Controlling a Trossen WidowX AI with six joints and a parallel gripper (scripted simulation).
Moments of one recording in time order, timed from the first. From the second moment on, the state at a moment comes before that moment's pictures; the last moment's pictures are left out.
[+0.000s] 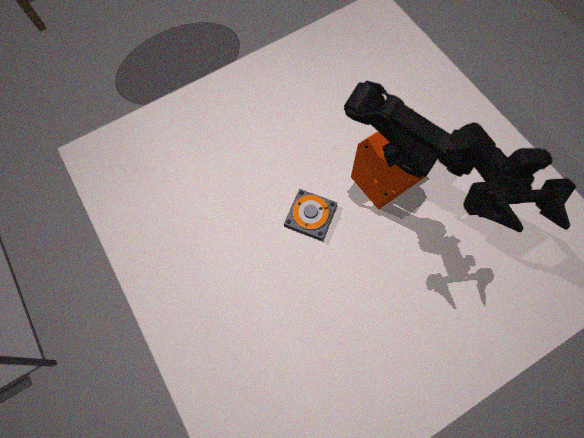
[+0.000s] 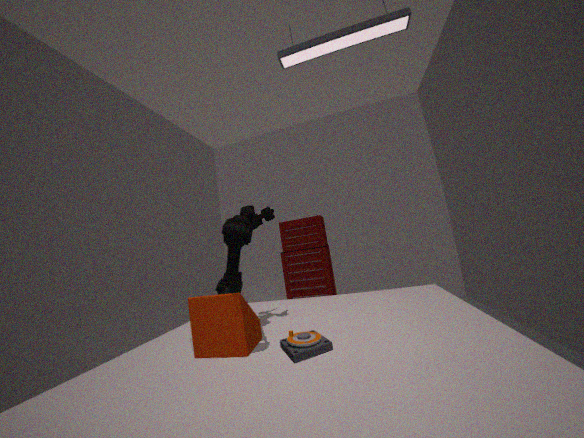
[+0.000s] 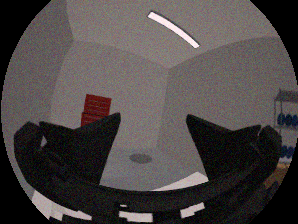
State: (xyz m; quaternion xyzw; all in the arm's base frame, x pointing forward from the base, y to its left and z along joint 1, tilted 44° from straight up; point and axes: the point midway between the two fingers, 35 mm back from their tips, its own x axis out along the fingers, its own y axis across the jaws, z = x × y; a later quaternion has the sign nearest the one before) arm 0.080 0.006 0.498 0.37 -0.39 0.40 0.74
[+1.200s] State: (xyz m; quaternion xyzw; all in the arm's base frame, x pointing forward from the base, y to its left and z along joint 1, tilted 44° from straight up) arm 0.235 0.255 0.232 -0.32 0.02 0.46 0.83
